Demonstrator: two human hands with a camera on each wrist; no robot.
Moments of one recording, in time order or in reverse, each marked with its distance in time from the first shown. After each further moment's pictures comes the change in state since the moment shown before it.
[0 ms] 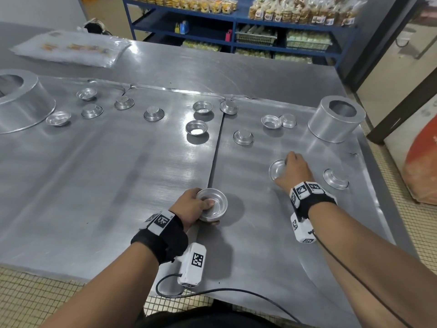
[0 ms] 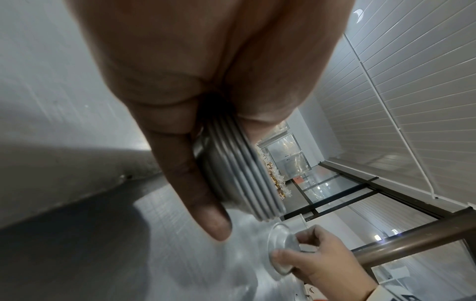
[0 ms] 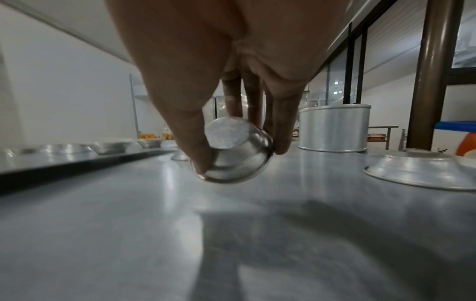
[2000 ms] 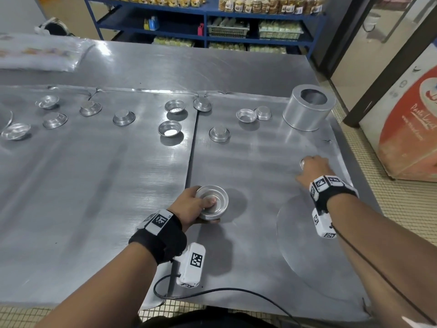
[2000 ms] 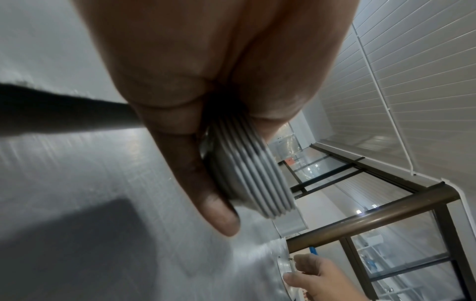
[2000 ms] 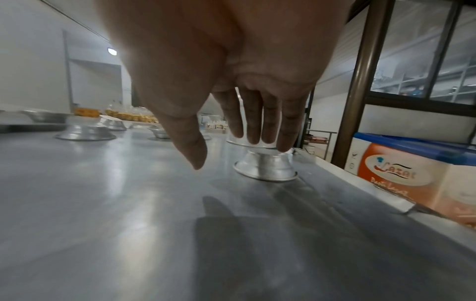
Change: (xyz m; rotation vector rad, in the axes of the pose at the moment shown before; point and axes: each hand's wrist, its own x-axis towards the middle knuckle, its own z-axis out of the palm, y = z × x) left_hand 0.019 0.002 0.046 0.003 -0.124 -0.033; right_hand 0.017 0.110 -0.024 -0.278 -0.139 0.225
